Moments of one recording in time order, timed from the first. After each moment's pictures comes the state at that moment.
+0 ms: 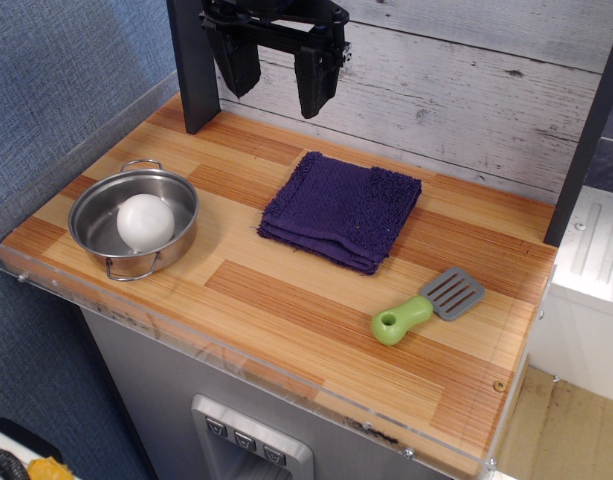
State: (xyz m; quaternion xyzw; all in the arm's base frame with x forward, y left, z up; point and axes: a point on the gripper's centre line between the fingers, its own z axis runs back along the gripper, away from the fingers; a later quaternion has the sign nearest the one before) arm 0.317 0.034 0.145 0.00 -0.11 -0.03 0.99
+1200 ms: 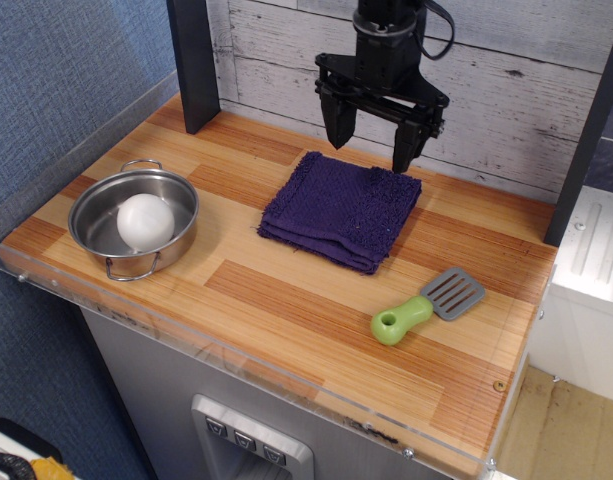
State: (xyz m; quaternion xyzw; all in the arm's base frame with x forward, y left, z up) arm 0.386 -0.007 0.068 0.03 -0.08 -0.05 0.99
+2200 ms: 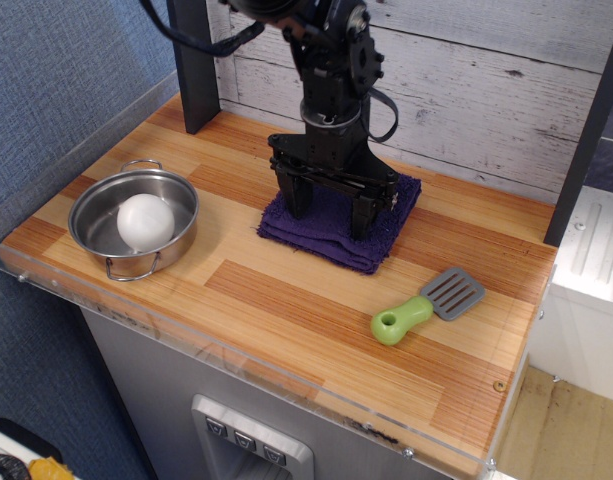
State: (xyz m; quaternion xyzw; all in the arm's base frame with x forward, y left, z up) arm 0.349 0.012 0.021 0.02 -0.10 0.01 0.99
